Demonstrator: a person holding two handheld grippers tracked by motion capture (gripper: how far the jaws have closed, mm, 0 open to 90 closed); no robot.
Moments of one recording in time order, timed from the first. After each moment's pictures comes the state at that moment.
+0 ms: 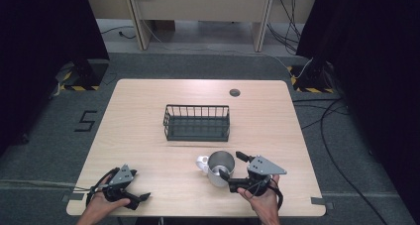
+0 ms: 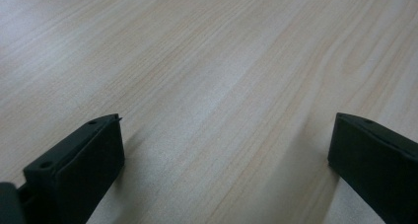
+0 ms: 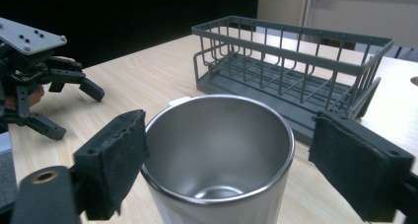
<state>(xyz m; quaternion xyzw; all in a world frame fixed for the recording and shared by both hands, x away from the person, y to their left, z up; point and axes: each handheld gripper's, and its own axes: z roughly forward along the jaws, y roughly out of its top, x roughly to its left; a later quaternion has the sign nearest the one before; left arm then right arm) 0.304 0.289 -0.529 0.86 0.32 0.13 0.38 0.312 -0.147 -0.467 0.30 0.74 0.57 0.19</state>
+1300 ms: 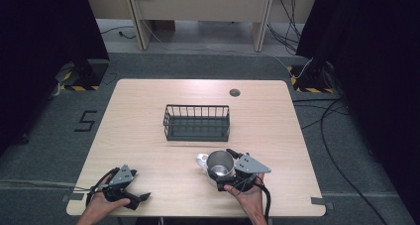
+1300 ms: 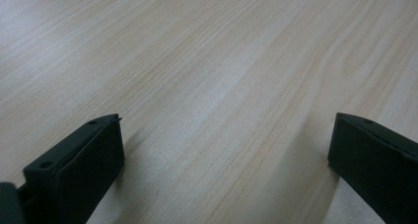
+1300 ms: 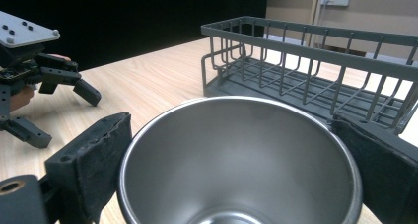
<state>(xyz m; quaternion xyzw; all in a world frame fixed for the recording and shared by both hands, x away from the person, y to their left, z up) 0.304 0.289 -0.529 0.86 0.32 0.13 0.38 0.330 -0.117 -0.491 0.28 0.74 0.58 0.19</state>
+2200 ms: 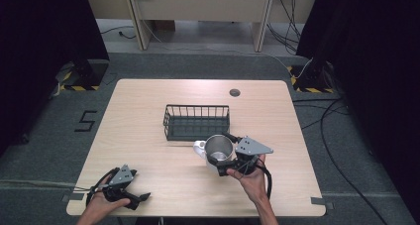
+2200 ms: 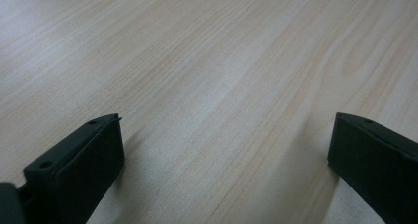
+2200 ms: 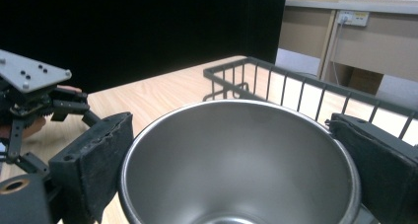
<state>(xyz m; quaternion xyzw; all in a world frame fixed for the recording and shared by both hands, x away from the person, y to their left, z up) 0.304 0.289 -0.529 0.86 0.32 0.13 0.38 0.362 -0.117 -0.444 0.24 0.74 0.60 0.18</state>
